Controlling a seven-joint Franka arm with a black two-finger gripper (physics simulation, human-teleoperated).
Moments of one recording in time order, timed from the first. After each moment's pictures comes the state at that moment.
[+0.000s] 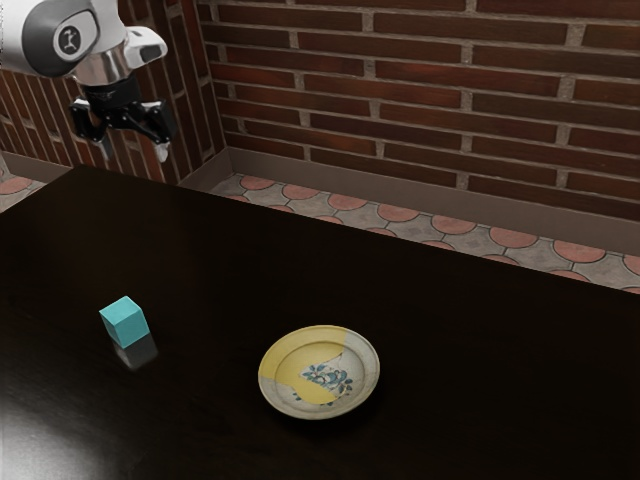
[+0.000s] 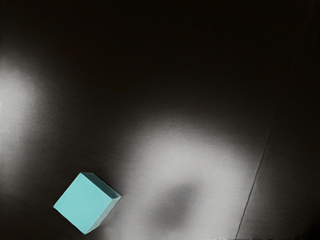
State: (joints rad) arm -0.07 -0.08 0.20 -1.73 0.13 1.81 -0.25
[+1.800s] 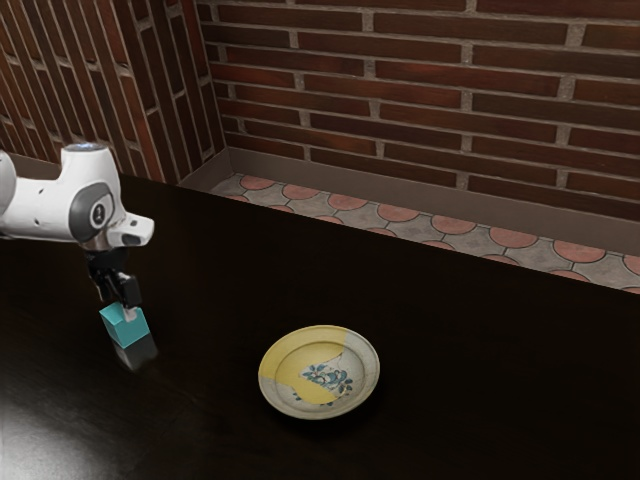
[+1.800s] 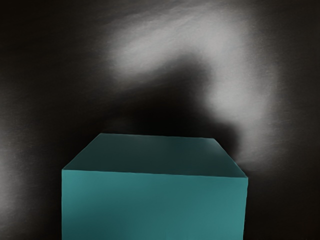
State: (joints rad) arm 0.14 0.28 0.25 -2.06 0.02 2.22 0.62
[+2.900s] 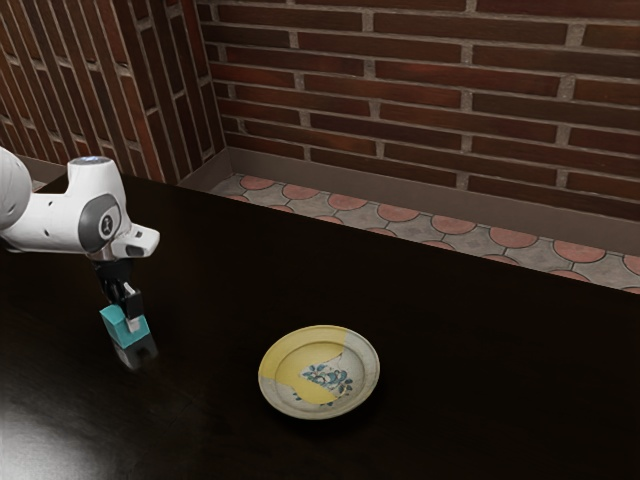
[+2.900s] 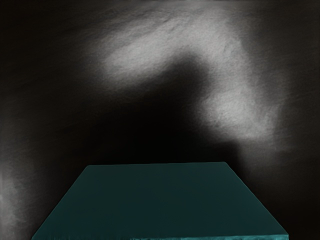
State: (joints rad) arm 0.14 0.35 0.26 -2.05 -0.03 2.26 0.73
